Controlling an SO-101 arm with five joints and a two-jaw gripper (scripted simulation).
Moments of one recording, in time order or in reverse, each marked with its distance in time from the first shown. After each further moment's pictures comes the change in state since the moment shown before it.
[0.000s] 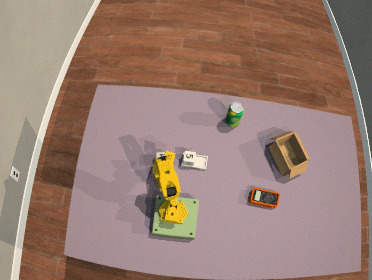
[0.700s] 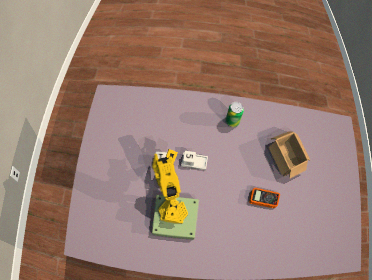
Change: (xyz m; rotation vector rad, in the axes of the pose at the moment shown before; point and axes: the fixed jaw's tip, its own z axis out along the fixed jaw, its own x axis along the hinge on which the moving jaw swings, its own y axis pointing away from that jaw) arm -0.020 0.014 -0.003 -0.067 -0.078 0.174
